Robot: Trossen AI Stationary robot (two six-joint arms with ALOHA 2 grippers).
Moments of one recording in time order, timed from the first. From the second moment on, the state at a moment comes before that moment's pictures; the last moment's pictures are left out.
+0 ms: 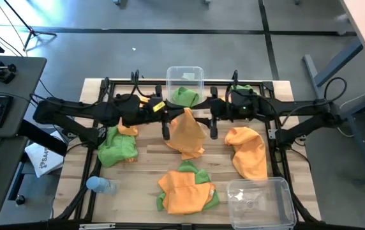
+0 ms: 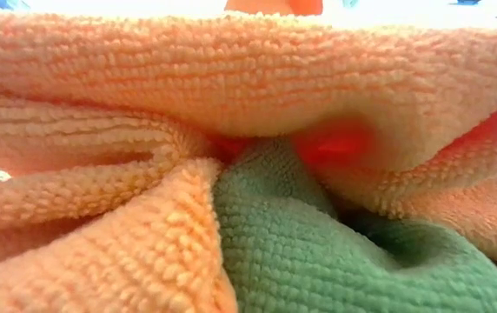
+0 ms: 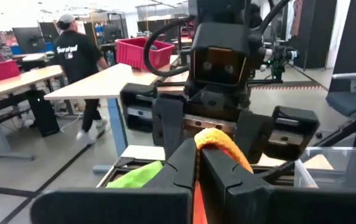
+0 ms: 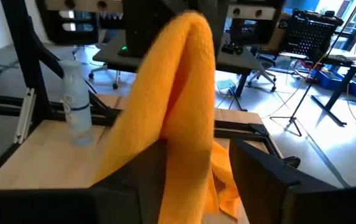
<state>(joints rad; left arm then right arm) -0.10 1.35 1.27 0.07 -0.32 0.08 0.00 1.32 1.26 -0.15 0.05 -0.16</state>
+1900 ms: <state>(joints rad) -0.07 1.19 1.27 -0.42 -0.49 -0.02 0.11 0.97 1.33 -0.75 0.27 0.10</state>
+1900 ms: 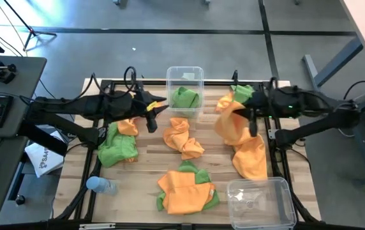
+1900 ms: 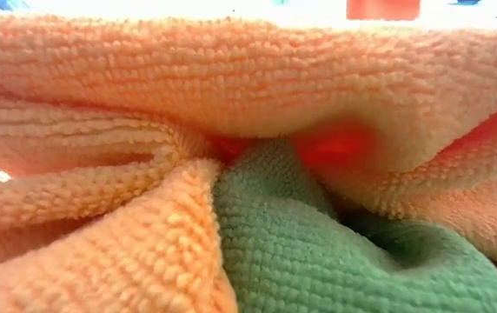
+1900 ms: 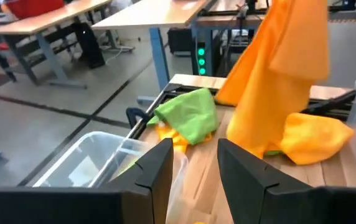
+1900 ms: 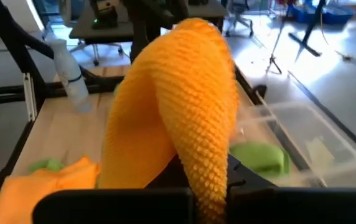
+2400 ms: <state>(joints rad) -0.05 1.18 1.22 -0.46 -0.52 -0.05 0.53 1.16 1.80 -1.31 0.55 0.47</state>
